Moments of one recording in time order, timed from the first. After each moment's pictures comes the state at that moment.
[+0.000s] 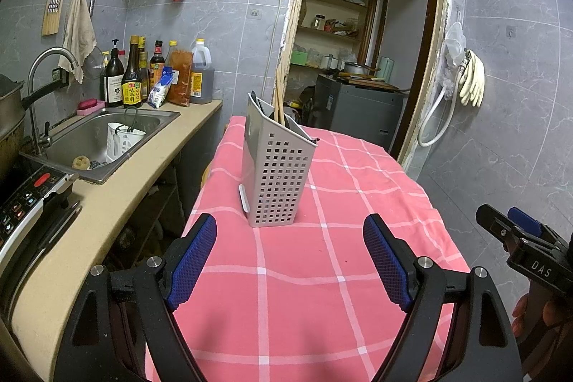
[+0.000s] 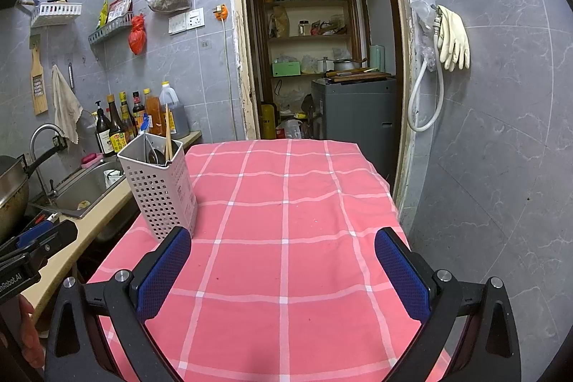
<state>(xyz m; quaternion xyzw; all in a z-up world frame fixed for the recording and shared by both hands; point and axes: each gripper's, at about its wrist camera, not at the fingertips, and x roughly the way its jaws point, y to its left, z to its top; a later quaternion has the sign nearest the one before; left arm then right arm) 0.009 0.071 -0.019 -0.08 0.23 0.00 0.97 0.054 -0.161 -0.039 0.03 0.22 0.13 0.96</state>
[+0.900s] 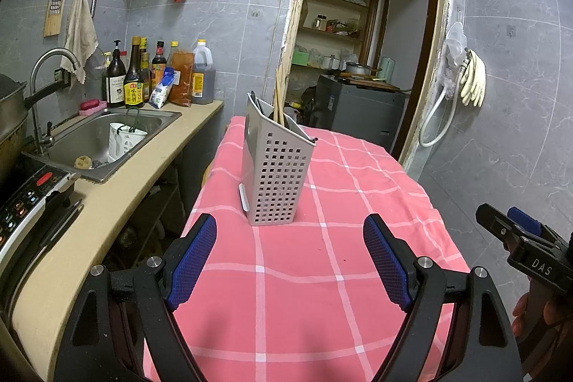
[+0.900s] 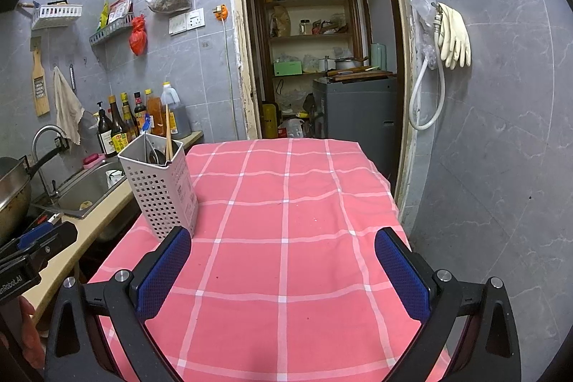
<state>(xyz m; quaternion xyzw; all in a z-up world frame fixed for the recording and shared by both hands) 0.006 0.069 -0.017 -0.08 0.23 0.00 0.97 0.052 -0.159 -0.038 0.03 0.23 0.14 0.96</state>
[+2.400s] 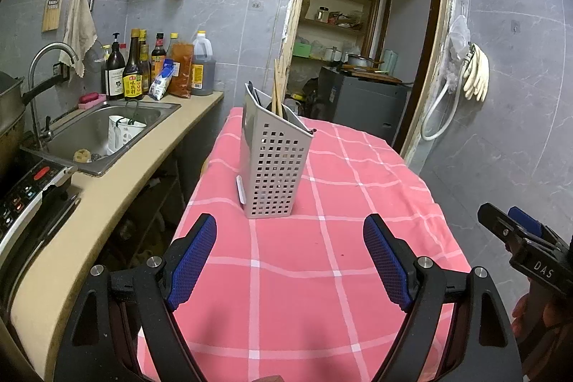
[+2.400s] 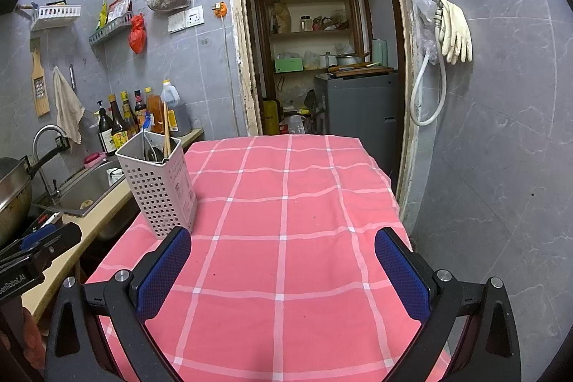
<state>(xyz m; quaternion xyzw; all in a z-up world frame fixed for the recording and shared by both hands) 0.012 0.069 -0.020 -0.08 0.25 0.00 0.97 0.049 -0.157 -0.041 0.03 0.23 0.14 0.96</state>
